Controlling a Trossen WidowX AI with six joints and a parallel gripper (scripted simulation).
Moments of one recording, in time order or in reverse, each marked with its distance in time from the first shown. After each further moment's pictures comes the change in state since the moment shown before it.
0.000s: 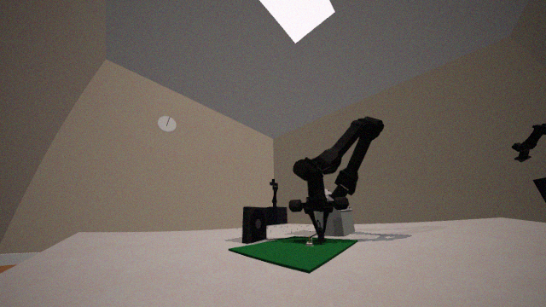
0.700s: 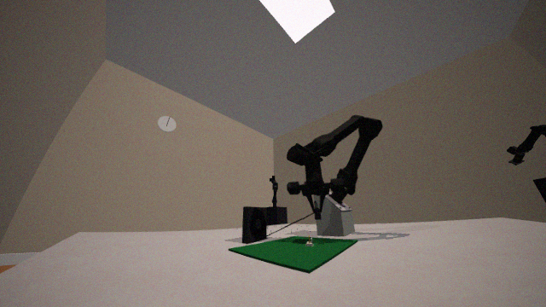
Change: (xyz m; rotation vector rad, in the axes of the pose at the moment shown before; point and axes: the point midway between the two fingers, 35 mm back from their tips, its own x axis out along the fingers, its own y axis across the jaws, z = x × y) arm -0.059 0.004 -0.014 0.002 -0.005 0.011
